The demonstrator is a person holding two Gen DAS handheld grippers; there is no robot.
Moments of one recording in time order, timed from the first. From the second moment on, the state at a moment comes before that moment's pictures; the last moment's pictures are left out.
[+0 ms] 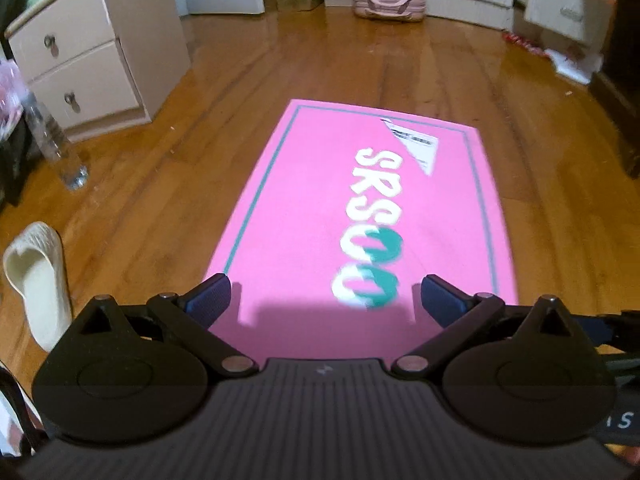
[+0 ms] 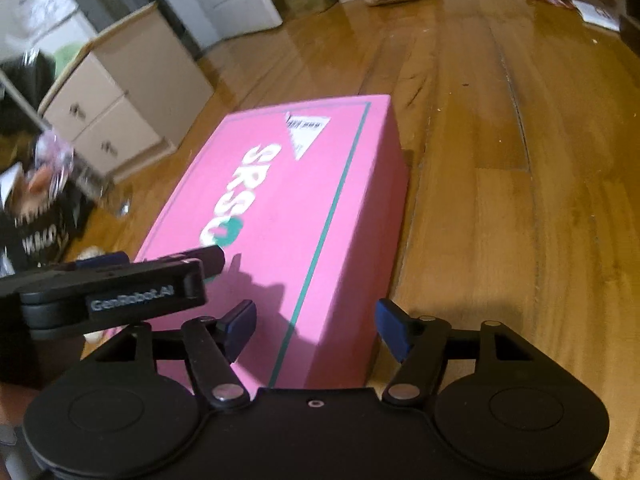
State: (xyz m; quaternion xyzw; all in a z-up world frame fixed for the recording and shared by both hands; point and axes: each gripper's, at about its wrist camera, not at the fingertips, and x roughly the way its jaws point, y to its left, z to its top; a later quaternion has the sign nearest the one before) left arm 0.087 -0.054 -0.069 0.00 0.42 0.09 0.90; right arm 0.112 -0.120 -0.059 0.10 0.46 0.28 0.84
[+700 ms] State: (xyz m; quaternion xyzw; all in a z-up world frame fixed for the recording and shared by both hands) left arm 0.038 -0.061 -0.035 -0.02 0.42 0.04 0.91; right arm 0.085 -0.131 -0.041 0.06 0.44 0.38 0.81
